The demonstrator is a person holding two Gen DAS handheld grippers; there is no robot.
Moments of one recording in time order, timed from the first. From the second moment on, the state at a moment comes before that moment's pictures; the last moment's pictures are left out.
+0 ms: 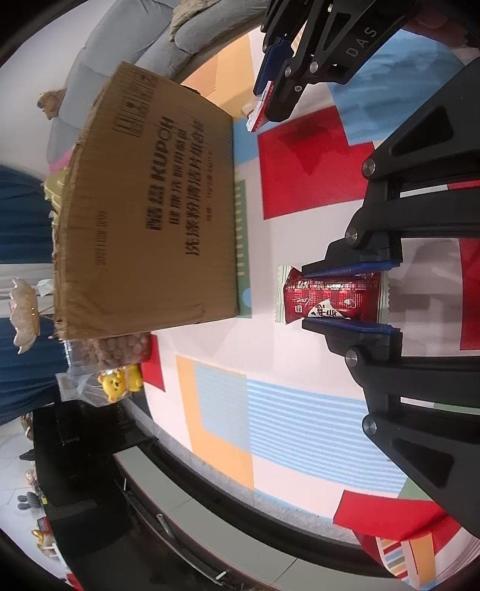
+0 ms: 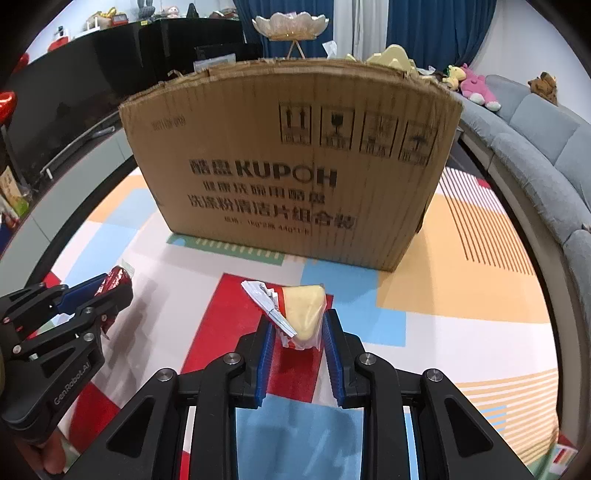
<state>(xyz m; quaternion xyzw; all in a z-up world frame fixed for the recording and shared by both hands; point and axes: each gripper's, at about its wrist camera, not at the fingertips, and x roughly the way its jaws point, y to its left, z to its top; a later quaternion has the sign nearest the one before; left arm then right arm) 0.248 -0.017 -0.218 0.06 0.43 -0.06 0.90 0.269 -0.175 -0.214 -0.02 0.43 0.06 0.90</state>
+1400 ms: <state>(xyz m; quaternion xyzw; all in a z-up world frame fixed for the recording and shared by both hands) 0.242 -0.029 -0.099 0.05 0.34 -0.06 0.94 0.239 -0.183 -0.102 0.00 0.33 0.05 0.94</state>
